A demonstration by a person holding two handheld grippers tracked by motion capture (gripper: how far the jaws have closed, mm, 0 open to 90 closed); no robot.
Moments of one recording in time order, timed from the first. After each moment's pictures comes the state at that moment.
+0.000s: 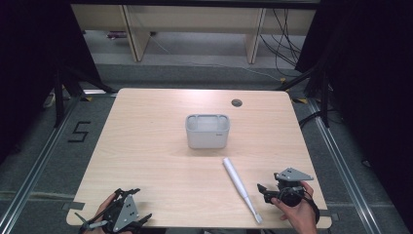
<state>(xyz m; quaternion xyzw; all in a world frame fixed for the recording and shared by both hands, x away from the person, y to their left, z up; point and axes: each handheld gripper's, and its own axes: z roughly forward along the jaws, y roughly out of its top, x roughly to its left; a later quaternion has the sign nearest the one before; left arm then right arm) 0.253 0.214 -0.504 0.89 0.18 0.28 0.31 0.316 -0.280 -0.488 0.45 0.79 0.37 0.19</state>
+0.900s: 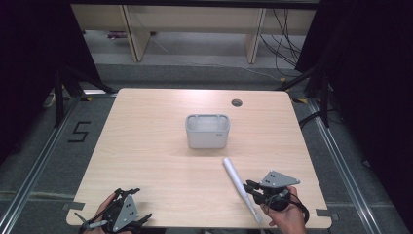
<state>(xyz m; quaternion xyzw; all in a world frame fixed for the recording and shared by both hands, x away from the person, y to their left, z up) 0.254 0.215 -0.502 0.89 0.17 0.28 0.31 0.296 -0.230 -0.461 0.34 0.83 0.40 0.17</state>
